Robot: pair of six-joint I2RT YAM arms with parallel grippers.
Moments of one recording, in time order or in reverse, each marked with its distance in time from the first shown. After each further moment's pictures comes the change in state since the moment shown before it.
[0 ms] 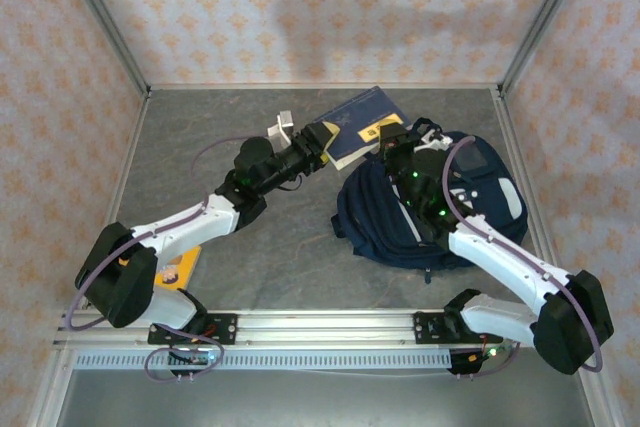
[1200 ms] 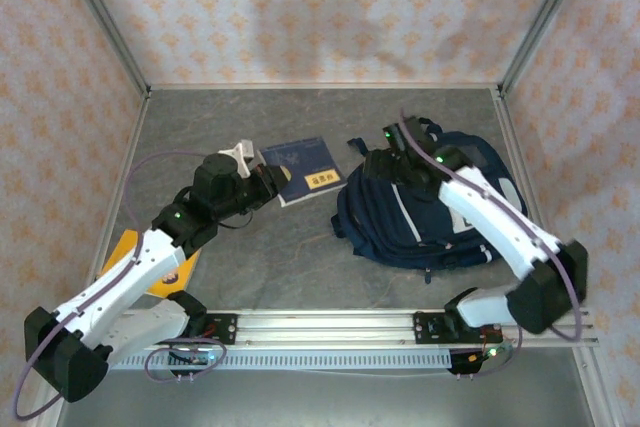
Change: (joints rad) left arm 0.084 -0.465 -0.070 -0.902 -0.072 0.470; right arm -0.066 0.292 0.503 -1.241 -0.135 -0.989
